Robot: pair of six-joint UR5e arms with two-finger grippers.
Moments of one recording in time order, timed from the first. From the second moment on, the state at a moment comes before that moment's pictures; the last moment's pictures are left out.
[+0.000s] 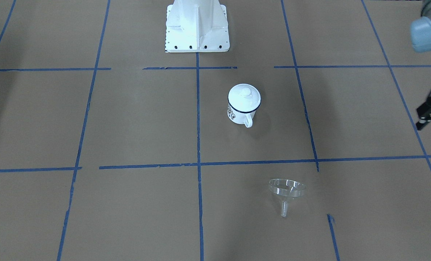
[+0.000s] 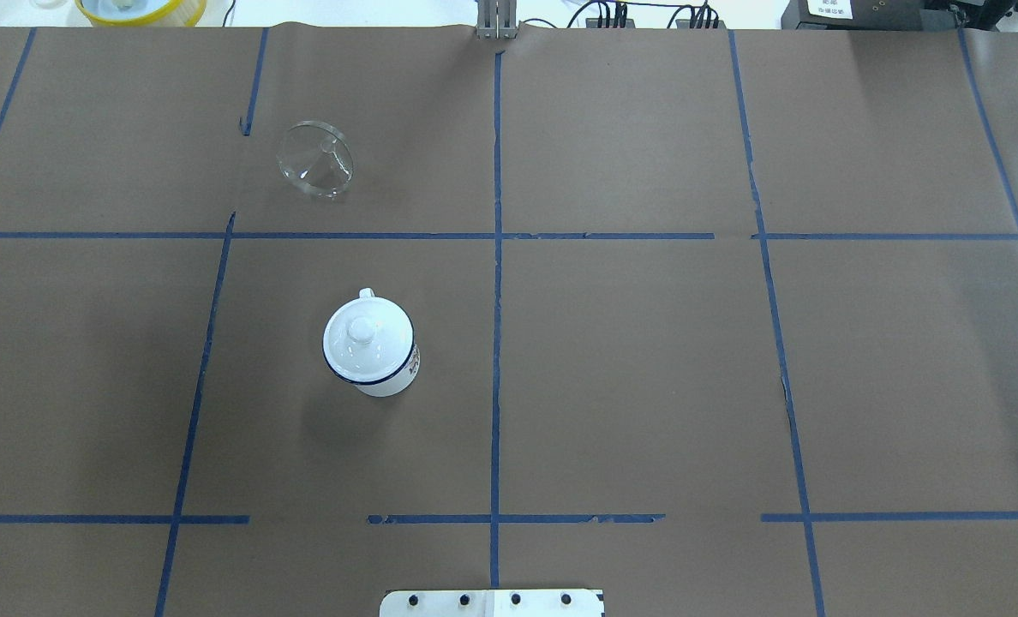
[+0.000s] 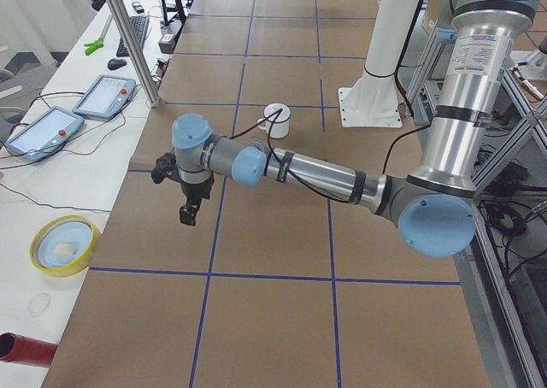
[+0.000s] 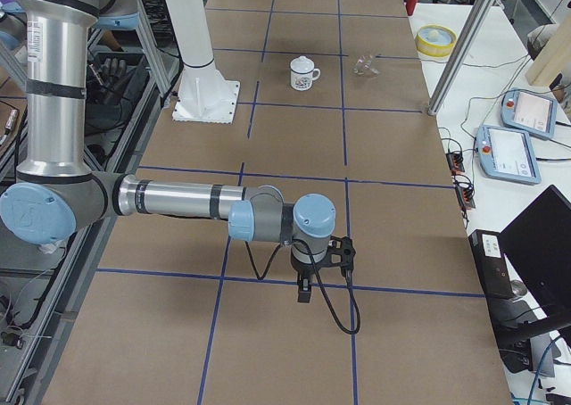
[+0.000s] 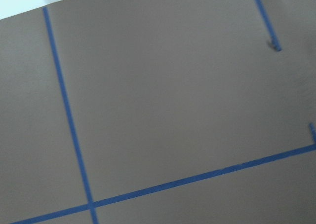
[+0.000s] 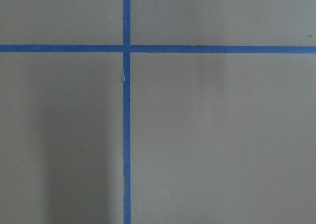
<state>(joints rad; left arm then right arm) -1.50 -1.69 -1.60 -1.67 -2.29 0.00 1.57 -1.68 1.66 -1.57 2.29 0.01</state>
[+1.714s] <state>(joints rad) -1.57 -1.53 -1.60 -1.67 -2.34 0.05 1.57 -1.68 1.66 -1.57 2.29 0.01</state>
